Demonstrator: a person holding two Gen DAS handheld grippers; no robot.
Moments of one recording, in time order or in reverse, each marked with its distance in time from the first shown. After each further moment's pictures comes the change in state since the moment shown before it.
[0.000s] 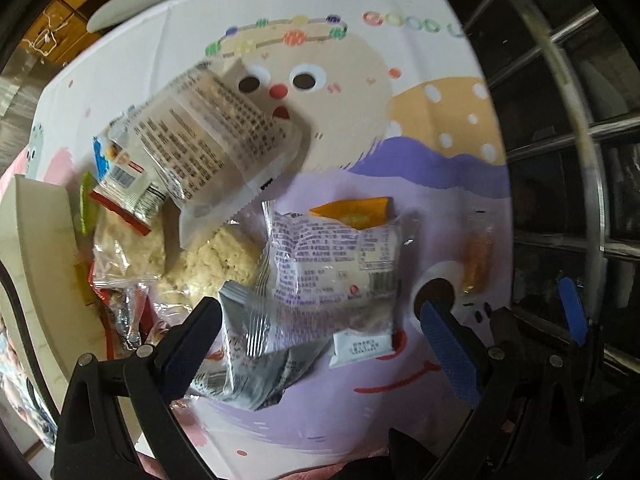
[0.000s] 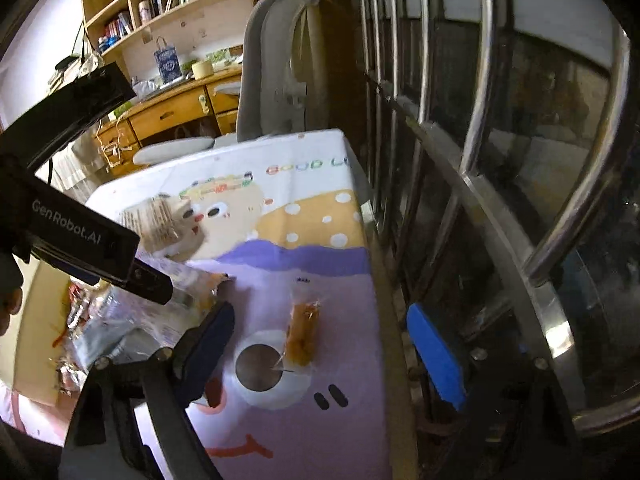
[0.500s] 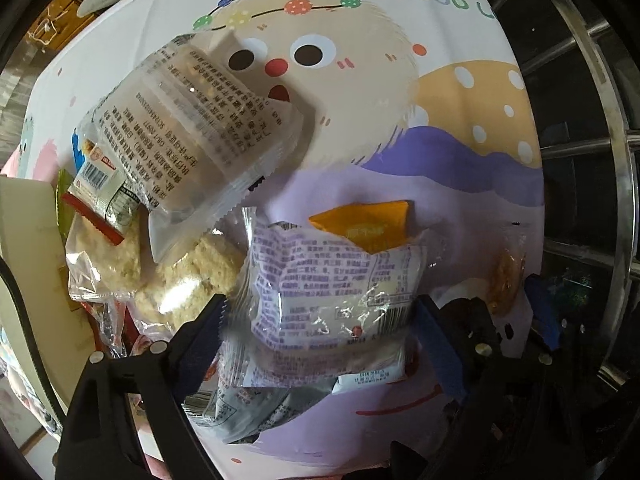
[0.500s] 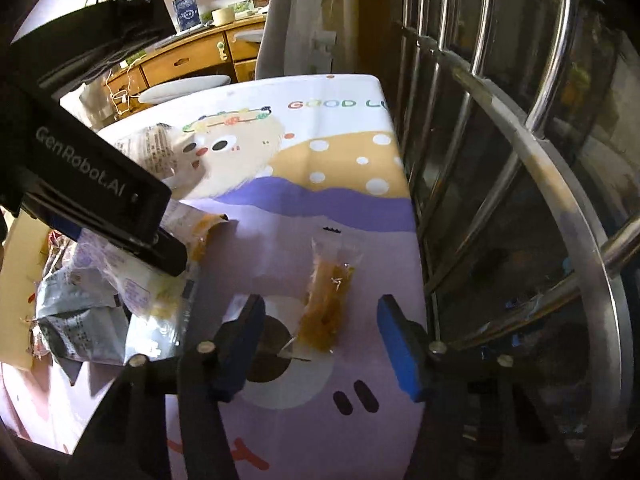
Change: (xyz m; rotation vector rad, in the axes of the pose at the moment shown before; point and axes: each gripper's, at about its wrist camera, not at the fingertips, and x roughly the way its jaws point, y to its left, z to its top) left arm 0.050 -0.005 0.017 -0.018 0.045 0.036; right arm 0.054 0.018 -0.017 -0.095 0.143 0.026
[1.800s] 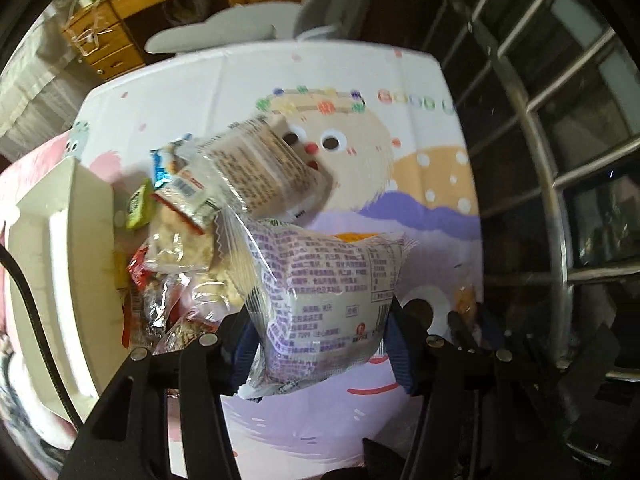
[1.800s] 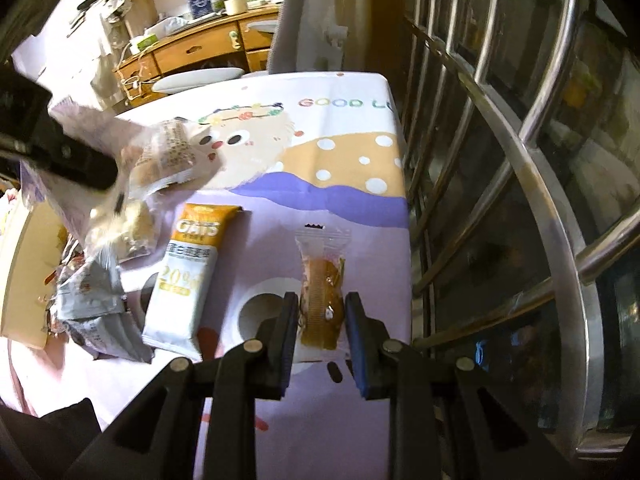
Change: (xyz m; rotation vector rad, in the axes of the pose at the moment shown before) left arm -0.123 0.031 -0.066 -0.090 -0.297 -0.082; right arm -0.022 0.002 0.003 -0.051 0.043 0.027
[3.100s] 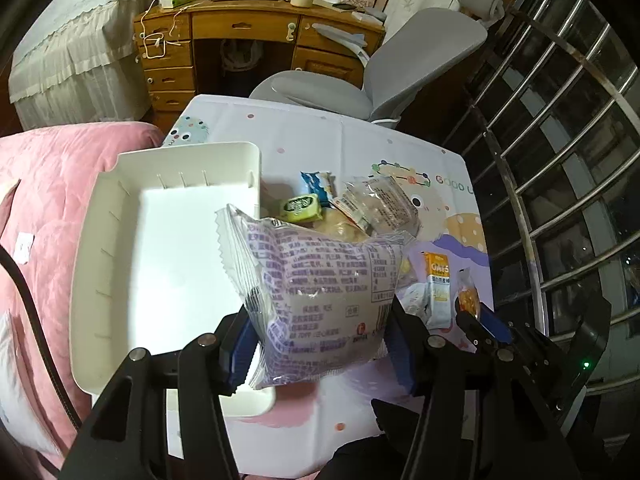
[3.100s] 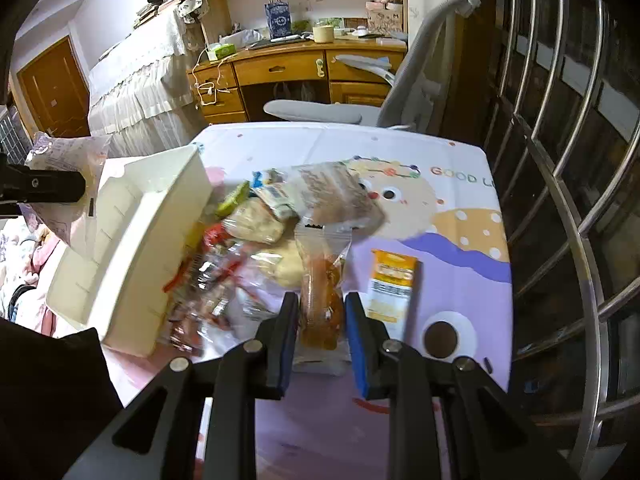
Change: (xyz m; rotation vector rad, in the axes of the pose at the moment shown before) left arm -0.111 0.216 -0.094 -0.119 -0.271 -0.118; right arm -0.083 0.145 0.014 -0.120 -0.092 0.123
